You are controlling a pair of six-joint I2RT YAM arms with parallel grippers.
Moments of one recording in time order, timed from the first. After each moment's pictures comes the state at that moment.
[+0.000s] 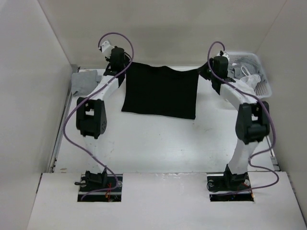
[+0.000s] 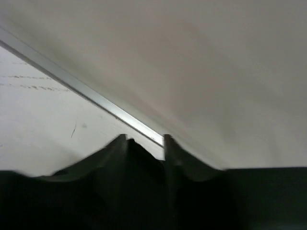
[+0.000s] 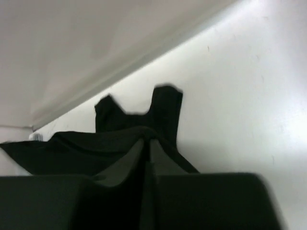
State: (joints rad) left arm -0.22 2.02 1.69 0.11 -0.43 -0.74; right arm 0.13 1.85 1.42 0.07 -0.01 0.71
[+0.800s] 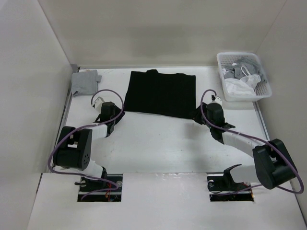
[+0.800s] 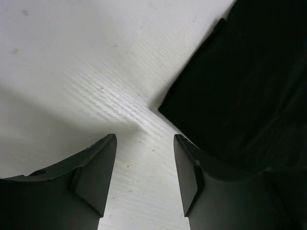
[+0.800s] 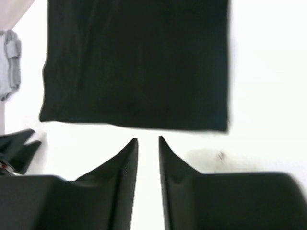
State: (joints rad) left arm -0.17 1.52 0.55 0.31 -0.20 -0.92; right arm 0.37 1.32 0.55 0.30 0.05 0.78
